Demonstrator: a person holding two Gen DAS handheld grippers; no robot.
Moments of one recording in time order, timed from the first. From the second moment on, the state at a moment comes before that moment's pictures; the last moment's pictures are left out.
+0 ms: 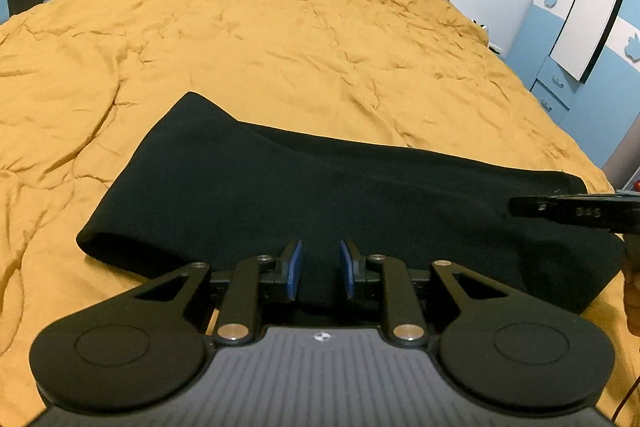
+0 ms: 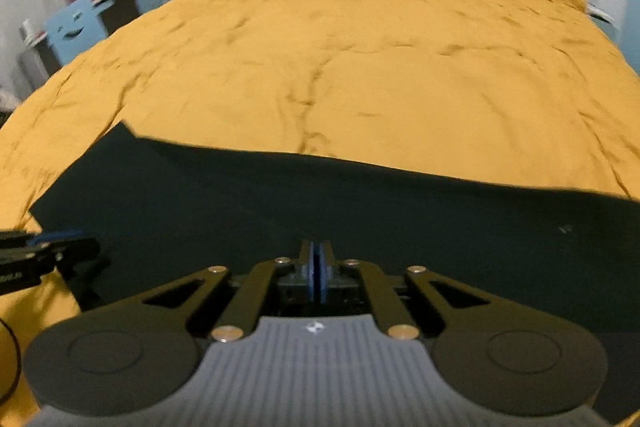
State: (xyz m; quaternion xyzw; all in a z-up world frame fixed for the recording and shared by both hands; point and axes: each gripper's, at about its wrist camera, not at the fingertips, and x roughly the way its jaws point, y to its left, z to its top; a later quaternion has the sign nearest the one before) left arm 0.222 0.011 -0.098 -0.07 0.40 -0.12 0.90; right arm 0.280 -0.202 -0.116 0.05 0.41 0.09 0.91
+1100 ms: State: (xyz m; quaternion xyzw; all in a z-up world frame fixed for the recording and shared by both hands) left arm 0.199 0.084 -0.048 -0.14 0.34 -0.01 0.93; right arm 0.277 -0.254 -0.008 0.29 0.37 0.21 0.86
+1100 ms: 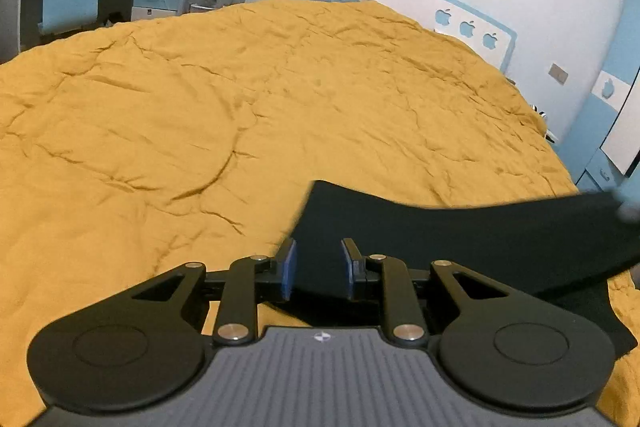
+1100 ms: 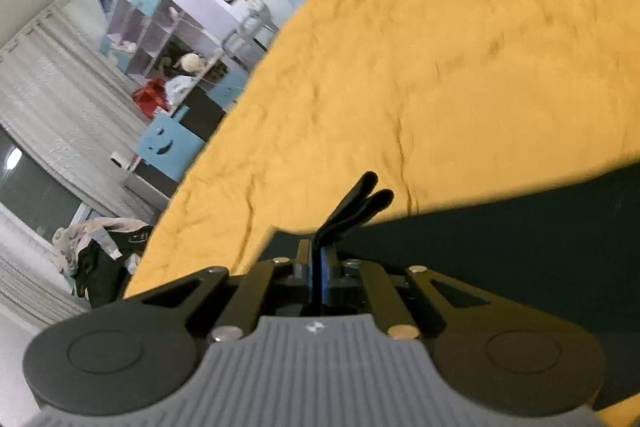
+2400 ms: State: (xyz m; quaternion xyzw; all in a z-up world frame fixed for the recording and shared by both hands) left arm 0.246 0.016 -0.082 -0.09 0.41 -0.06 0.91; right arm 0.275 -0.478 -0.124 0.25 0.45 0.01 0.86
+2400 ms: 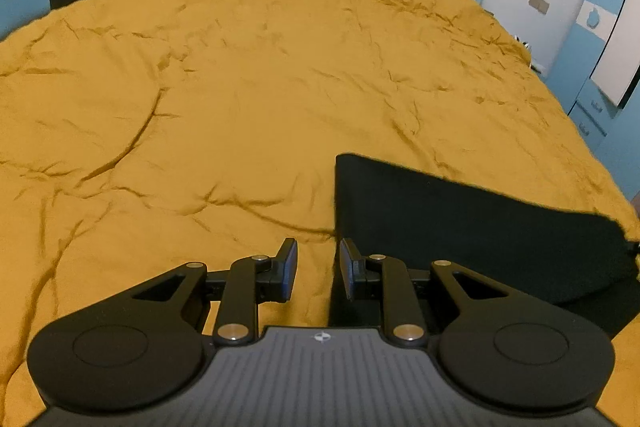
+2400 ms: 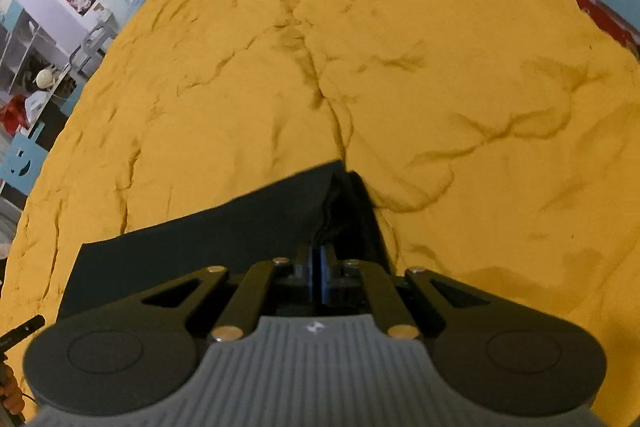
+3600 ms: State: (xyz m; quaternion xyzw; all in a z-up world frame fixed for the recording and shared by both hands) left arm 0.341 0.015 -0.132 -0.17 0.40 -0.07 0.90; right arm 0.279 -0.466 -0.145 0.20 0.41 0.00 0.89
